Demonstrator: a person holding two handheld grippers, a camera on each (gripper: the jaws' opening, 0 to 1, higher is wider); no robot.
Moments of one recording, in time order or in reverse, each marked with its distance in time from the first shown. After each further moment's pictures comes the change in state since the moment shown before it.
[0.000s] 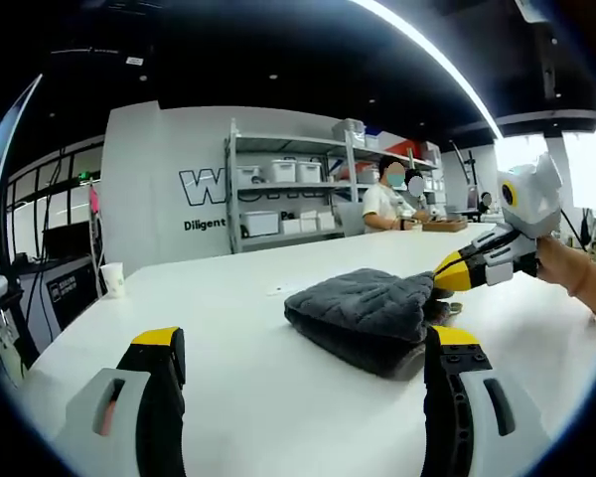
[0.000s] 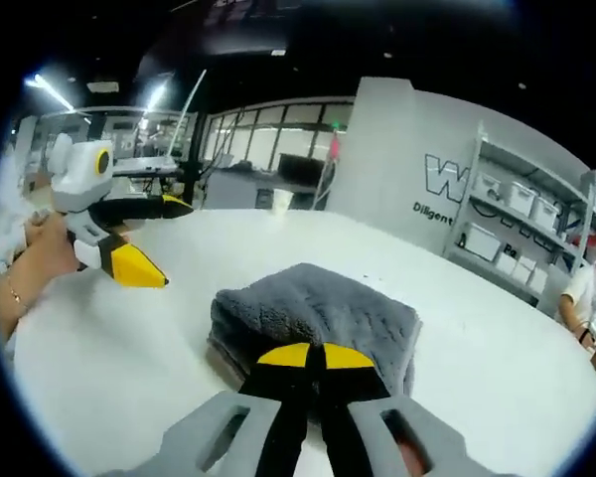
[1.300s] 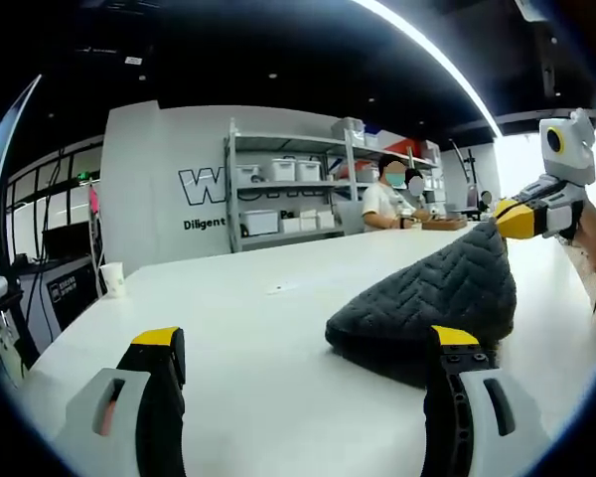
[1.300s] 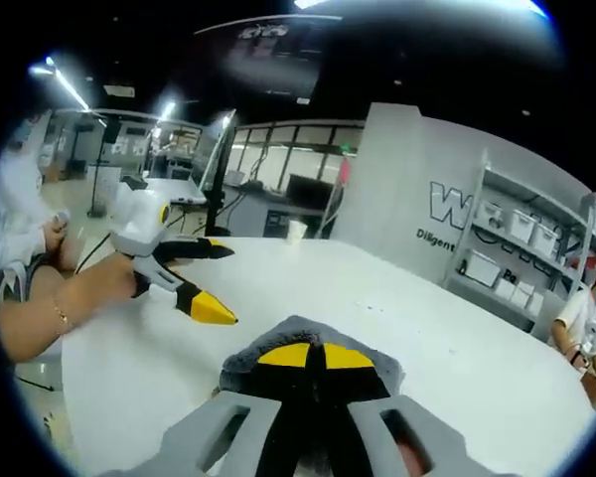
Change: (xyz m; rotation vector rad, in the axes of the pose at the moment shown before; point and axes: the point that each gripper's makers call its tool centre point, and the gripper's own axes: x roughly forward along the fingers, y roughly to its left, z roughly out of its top) left arm -0.001 -0.004 0.000 0.005 0.005 -0.001; right arm -0.085 0.036 0.048 -0.047 -0.093 0.023
